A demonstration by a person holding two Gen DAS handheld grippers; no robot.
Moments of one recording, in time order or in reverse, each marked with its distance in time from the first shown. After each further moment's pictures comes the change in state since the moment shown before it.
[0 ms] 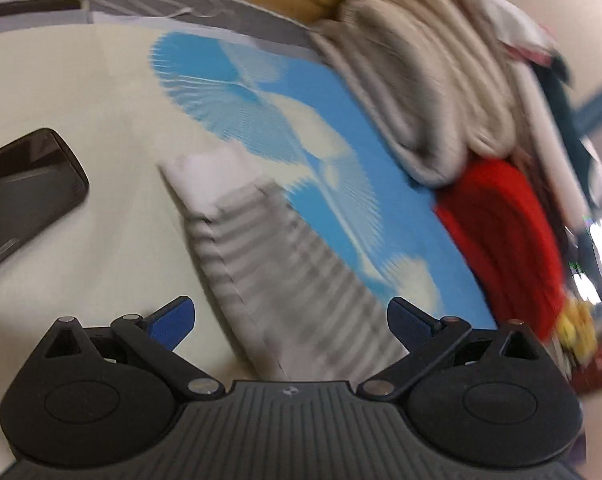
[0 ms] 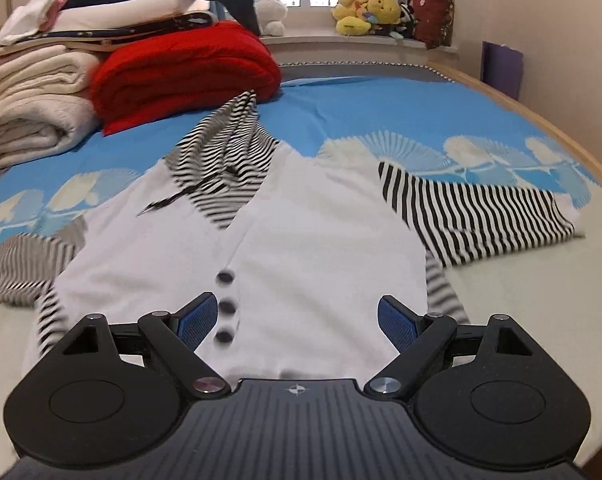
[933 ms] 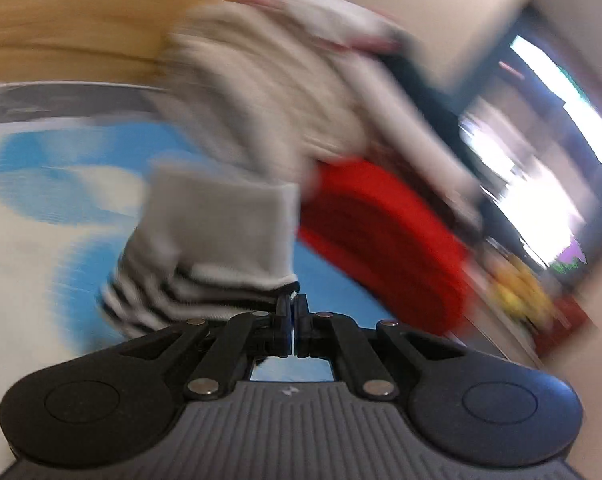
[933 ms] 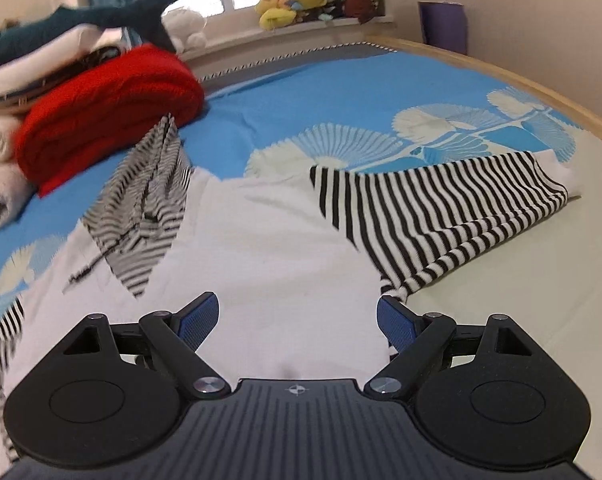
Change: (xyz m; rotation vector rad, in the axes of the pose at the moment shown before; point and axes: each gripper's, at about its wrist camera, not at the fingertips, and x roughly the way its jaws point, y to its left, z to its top) left arm -0.077 -0.233 -0.079 0.323 -0.127 -0.283; right arm 0.054 -0.085 0.026 0.245 -0.016 -0.013
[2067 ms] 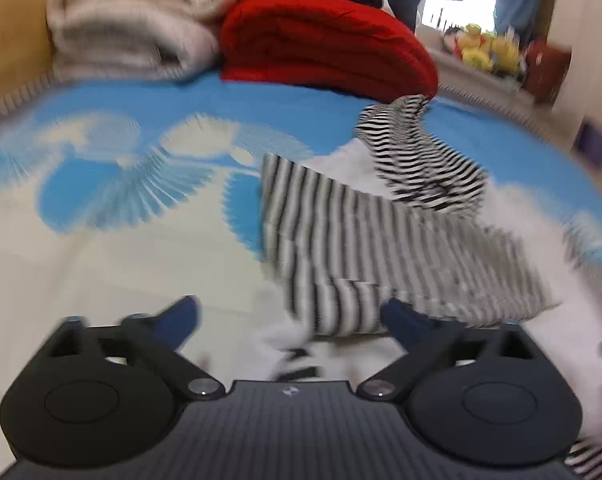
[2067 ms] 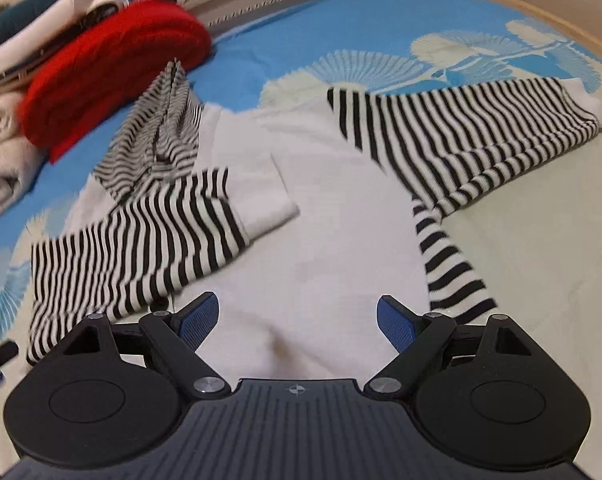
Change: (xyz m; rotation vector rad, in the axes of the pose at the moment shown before) left arm -0.013 0.005 -0.176 0.585 0.267 0.129; right arm 0.030 0.009 -0.027 0.022 0.214 0.058
